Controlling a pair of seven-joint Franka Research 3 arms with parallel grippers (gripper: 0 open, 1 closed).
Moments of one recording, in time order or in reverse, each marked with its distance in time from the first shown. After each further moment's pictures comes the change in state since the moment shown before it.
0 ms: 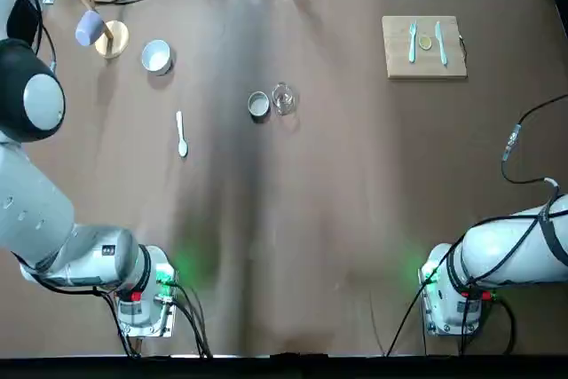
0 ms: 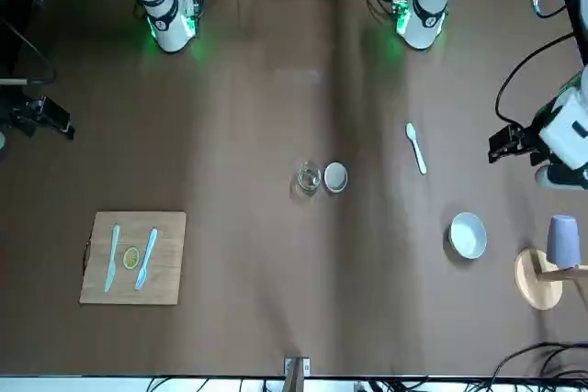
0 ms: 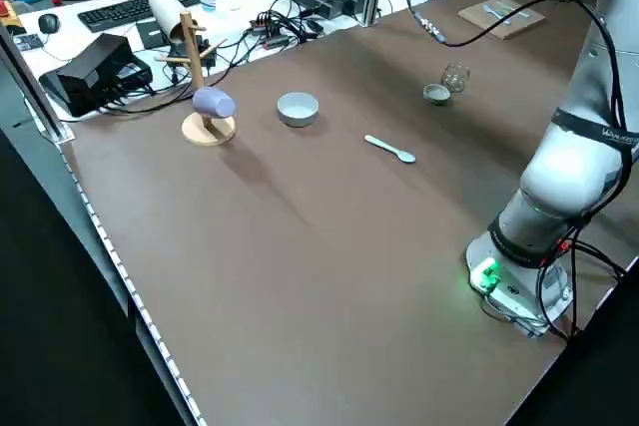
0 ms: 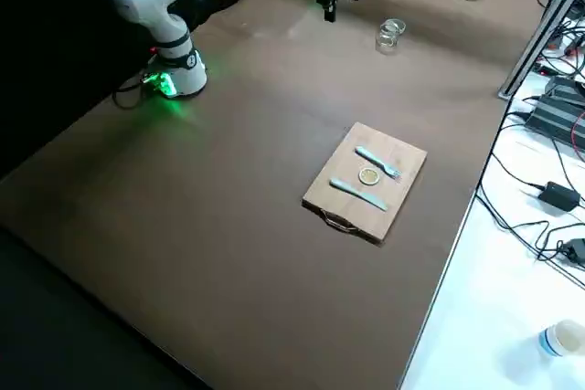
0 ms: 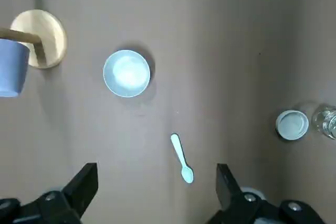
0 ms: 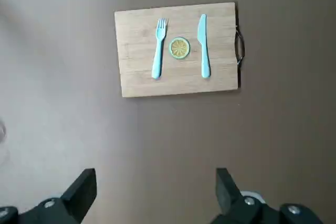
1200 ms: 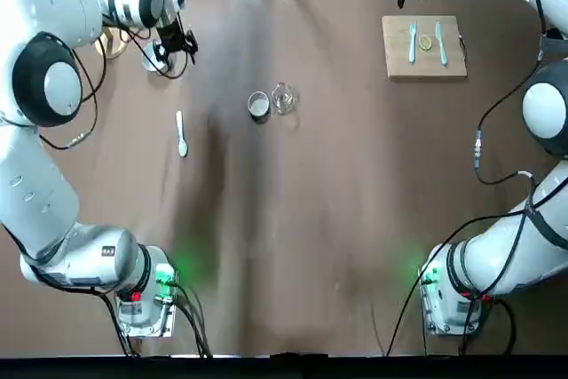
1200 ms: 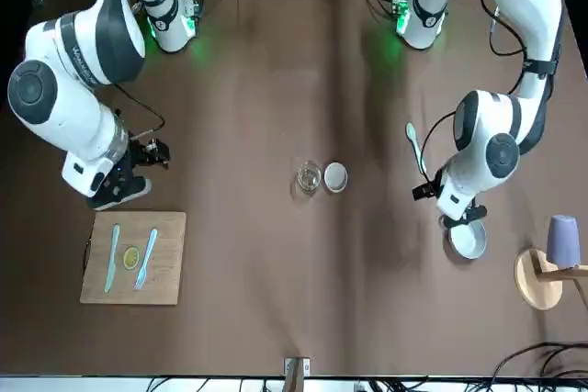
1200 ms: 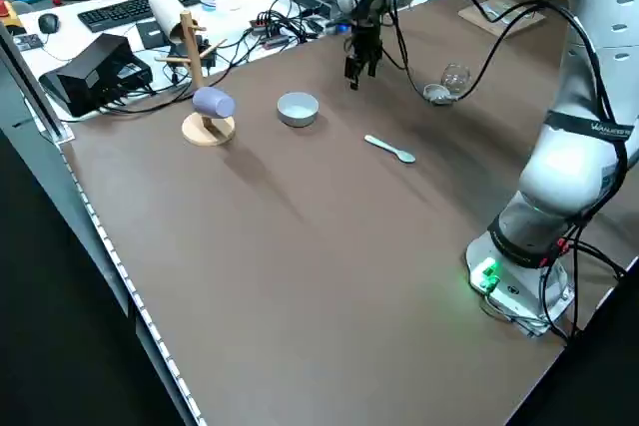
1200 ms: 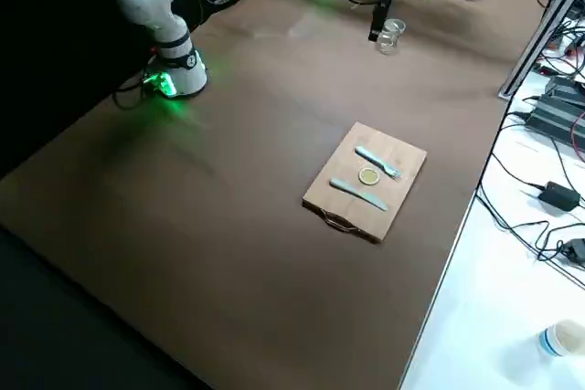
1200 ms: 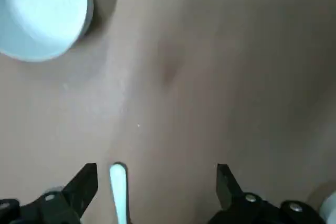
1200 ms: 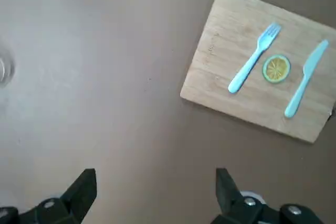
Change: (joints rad) left arm -0.014 0.123 -0.055 -0.641 -0.003 0.679 -0.421; right arm 0.247 0.214 0.009 -0.022 -0.003 0.125 -0.171
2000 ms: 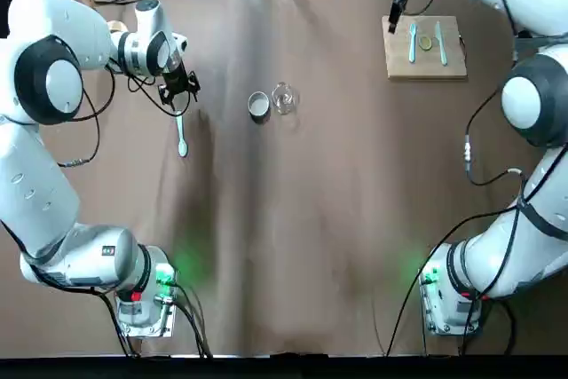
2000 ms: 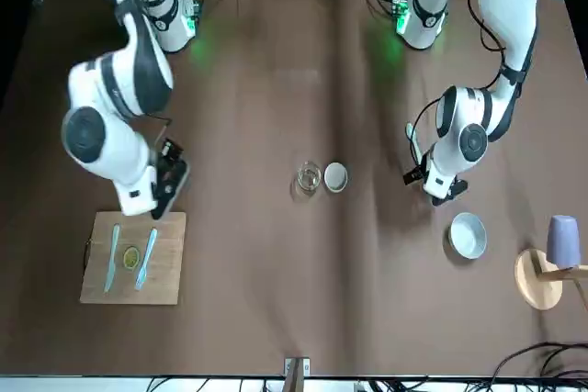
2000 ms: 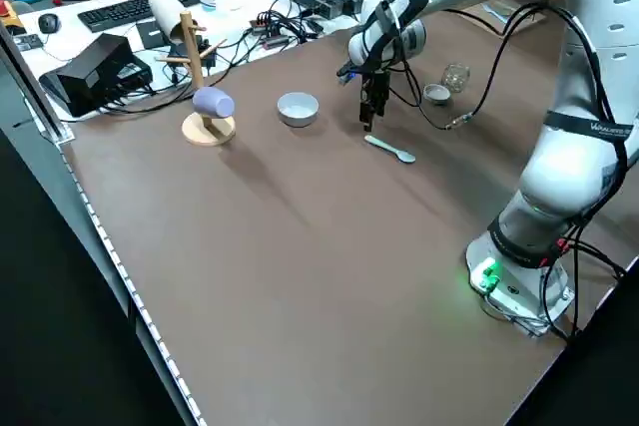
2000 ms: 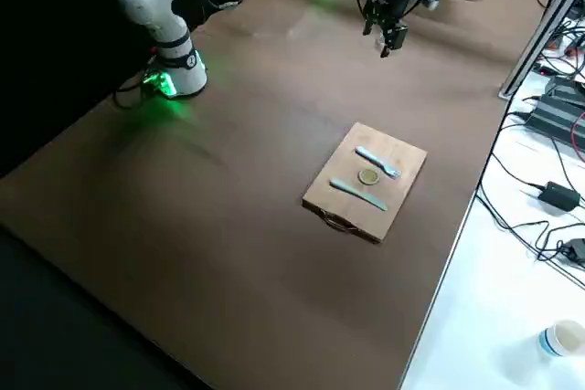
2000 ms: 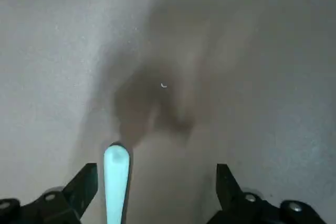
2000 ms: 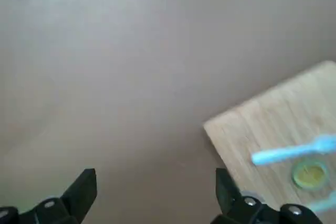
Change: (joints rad) left arm 0.008 0.017 0.004 -0.234 0.002 0.207 -0.109; right arm 0.052 0.119 0.001 0.001 0.019 0.043 -0.630
